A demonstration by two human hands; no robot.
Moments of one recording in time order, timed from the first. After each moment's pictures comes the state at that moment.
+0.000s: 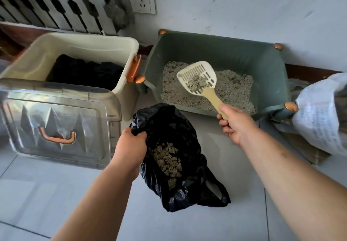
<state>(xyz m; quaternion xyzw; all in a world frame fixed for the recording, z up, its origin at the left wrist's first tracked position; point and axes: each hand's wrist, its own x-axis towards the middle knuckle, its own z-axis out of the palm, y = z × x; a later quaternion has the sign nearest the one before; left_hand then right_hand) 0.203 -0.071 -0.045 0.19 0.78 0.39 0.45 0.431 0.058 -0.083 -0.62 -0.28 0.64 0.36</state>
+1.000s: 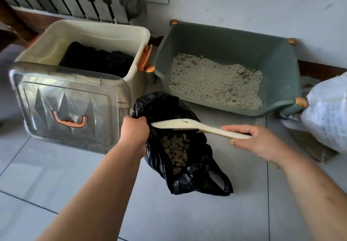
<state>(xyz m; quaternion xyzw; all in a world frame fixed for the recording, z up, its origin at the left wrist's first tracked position) 0.187 -0.063 -0.062 0.10 0.77 0.44 0.45 0.479 -0.012 -0.047 -0.56 -0.64 0.51 0.12</state>
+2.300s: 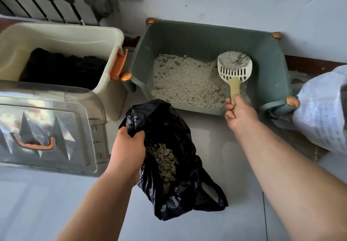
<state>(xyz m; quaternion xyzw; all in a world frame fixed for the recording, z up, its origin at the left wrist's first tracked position) 0.220 -0.056 -0.060 0.21 0.77 0.42 0.44 0.449 0.108 -0.121 -0.58 -0.08 0.61 0.53</state>
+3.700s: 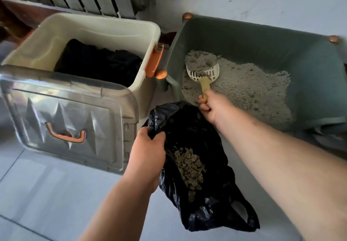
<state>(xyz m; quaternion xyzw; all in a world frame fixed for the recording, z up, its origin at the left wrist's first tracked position) 0.195 -0.059 -0.042 0.14 0.75 0.42 0.49 0.295 0.133 -0.127 -0.59 -0.17 0.71 0.34</state>
